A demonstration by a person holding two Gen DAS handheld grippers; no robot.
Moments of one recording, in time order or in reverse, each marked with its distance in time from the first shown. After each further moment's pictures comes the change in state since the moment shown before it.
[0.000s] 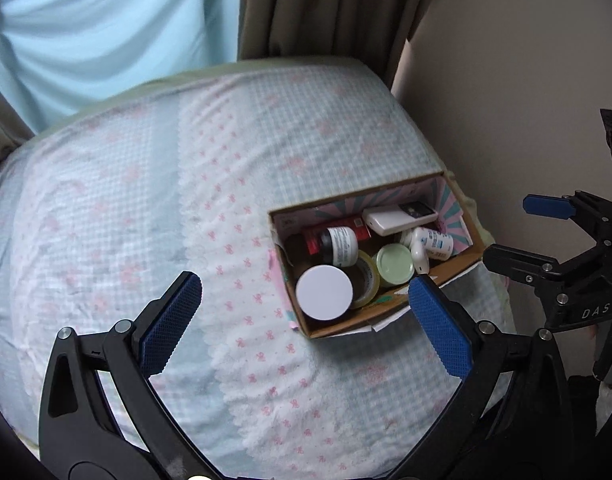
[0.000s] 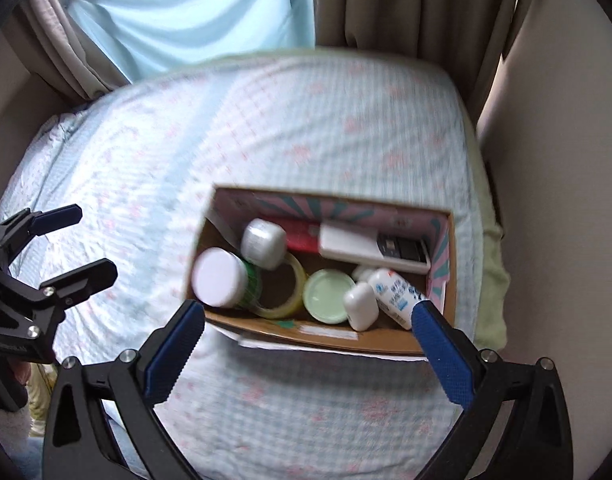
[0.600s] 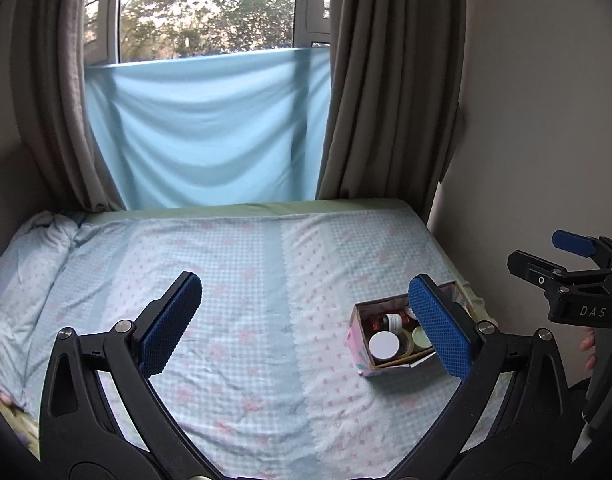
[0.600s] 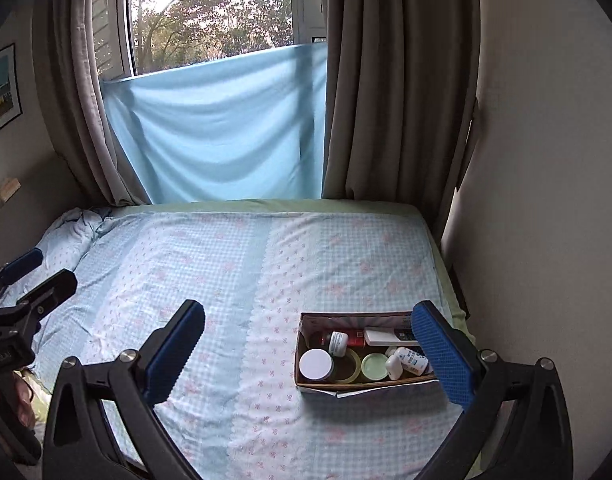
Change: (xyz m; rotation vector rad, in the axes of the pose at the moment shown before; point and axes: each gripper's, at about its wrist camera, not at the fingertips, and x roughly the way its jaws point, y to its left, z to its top) left arm -0.262 0.073 -0.054 -0.070 -0.448 0.159; right arm -0.211 0.157 -0.014 0.046 -0.428 -0.131
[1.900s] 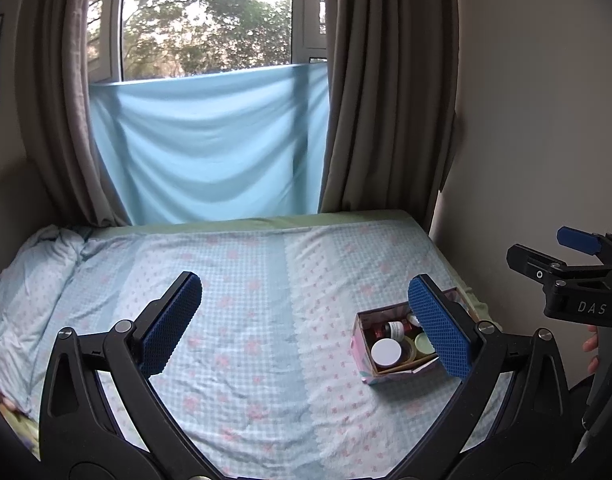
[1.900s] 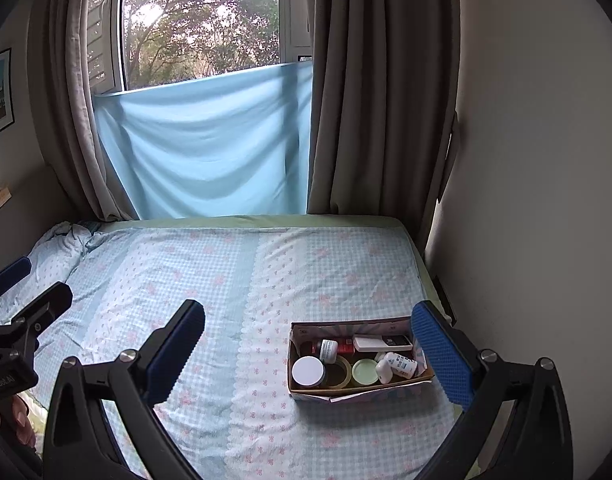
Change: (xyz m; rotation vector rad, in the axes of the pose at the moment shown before) left arm -0.026 -0.006 0.001 0.020 -0.057 0.006; right arm -0.021 0.004 -0.005 0.036 -0.055 -0.045
